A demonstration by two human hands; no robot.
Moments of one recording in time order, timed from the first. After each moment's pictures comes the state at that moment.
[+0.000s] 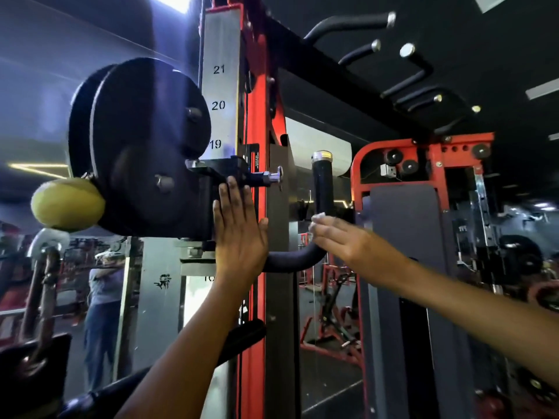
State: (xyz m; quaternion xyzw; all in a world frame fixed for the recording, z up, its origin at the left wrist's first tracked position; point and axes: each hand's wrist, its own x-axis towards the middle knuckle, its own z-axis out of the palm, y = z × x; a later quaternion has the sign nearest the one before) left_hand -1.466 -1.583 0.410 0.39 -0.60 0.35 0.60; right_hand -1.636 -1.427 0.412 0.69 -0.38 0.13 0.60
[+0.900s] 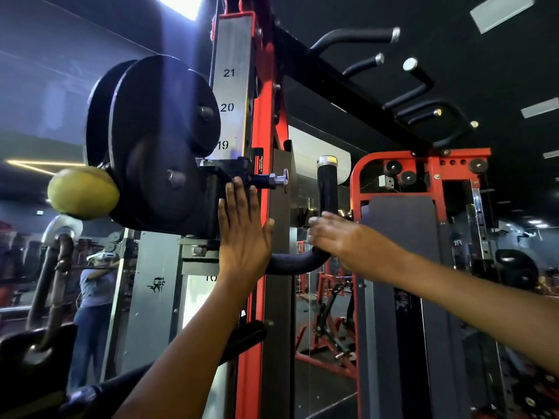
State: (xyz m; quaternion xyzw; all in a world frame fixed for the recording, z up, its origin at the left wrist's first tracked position) left_hand -1.464 -1.582 0.409 0.39 -0.60 0.36 0.61; right_hand -1.628 -1.435 0.428 0.70 -0.39 0.08 0.60
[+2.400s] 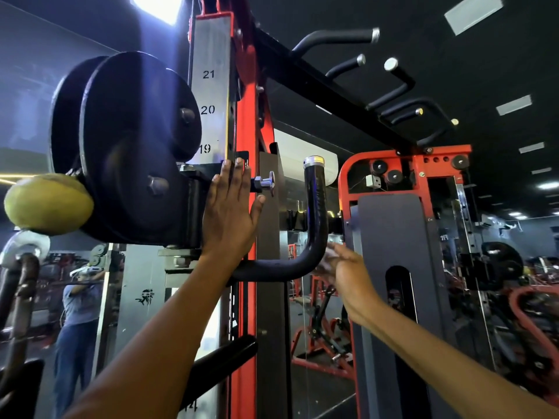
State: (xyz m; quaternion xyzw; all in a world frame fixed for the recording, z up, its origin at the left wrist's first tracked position) left_hand -1.454 -1.575 0.459 0.34 -0.64 0.38 0.57; right_hand -1.607 -1.471 0.383 0.50 -0.38 0.77 -0.13
